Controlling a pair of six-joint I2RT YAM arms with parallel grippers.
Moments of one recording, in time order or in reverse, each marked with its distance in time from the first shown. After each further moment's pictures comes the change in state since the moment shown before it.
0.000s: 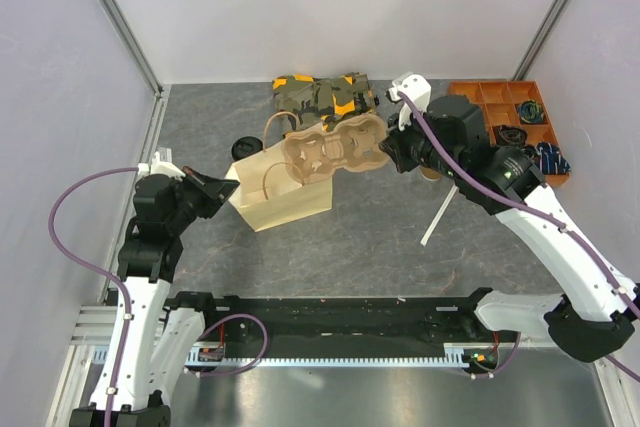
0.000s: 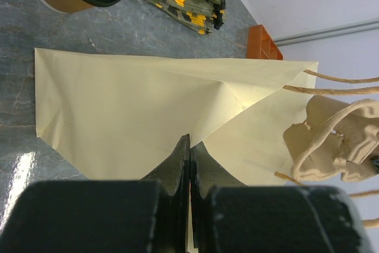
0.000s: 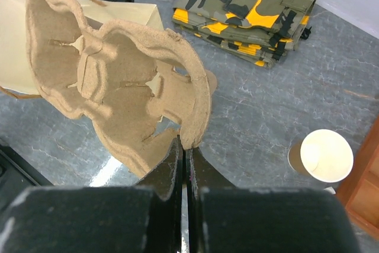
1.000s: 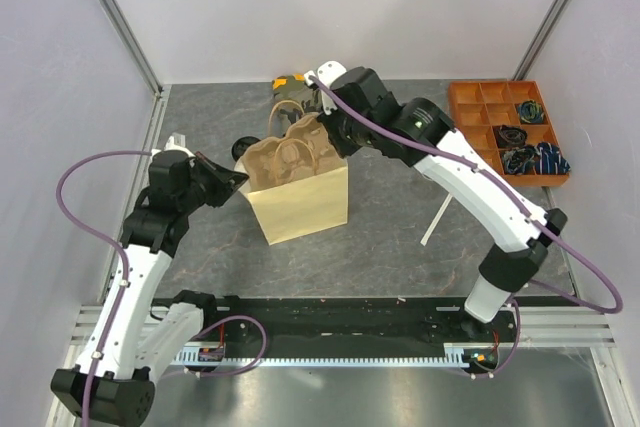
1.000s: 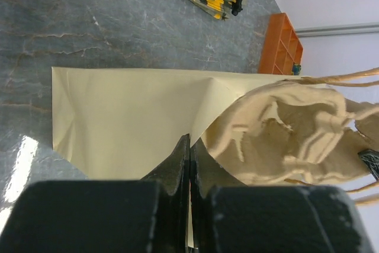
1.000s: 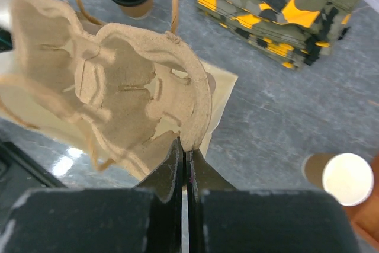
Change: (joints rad) left arm -0.107 0.170 0.148 -0.107 -0.090 -0.058; right arm 0.180 0.481 0.522 -0.265 0.118 0.043
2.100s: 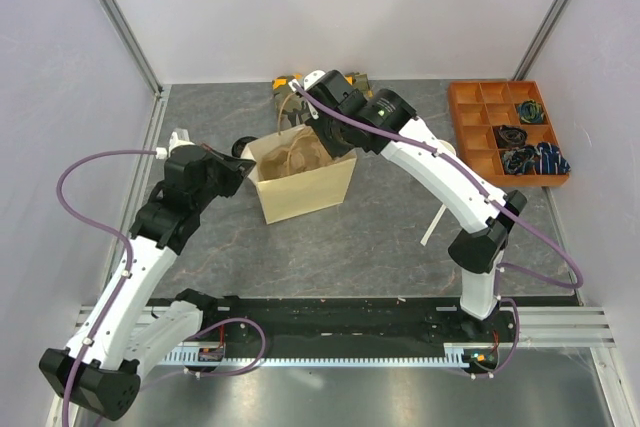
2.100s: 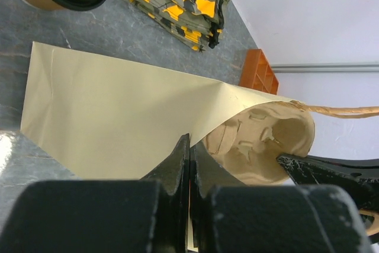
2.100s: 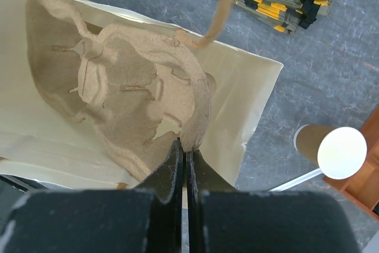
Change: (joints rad) left arm -0.178 0.061 0.030 0.111 -0.257 -0.174; right arm 0.005 0.219 0.181 -0.182 0.105 0.023
